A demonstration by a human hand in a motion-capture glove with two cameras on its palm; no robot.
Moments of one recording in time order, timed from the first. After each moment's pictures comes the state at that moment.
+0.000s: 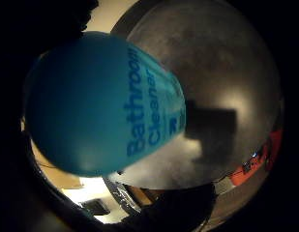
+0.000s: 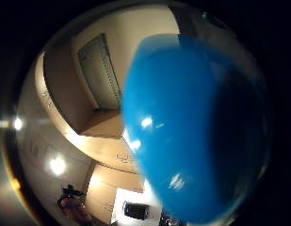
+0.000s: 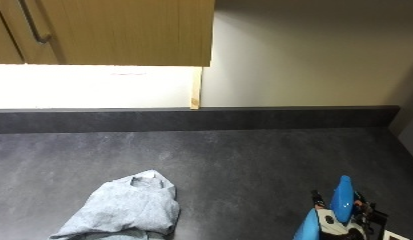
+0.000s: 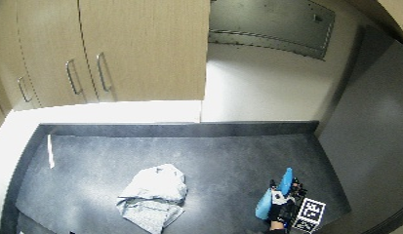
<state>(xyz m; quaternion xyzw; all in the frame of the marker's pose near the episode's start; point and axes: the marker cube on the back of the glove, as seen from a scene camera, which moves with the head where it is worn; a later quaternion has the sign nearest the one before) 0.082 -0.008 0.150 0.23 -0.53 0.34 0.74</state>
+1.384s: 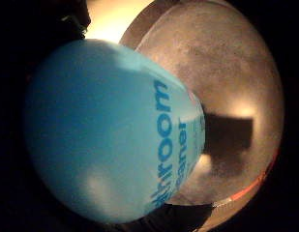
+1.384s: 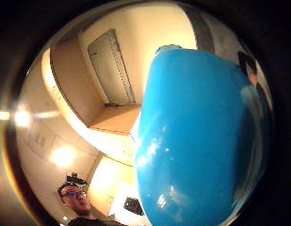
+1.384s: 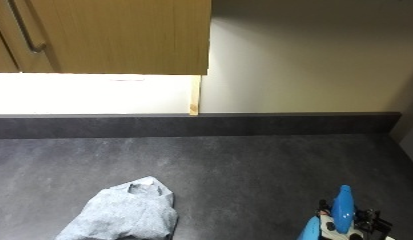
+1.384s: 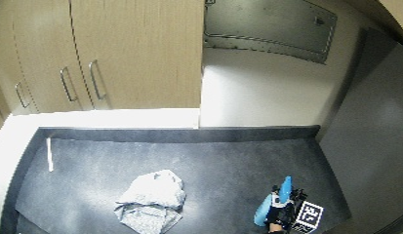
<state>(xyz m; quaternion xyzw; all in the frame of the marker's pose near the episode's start) 0.083 -0.006 0.160 0.27 -0.56 0.29 0.73</state>
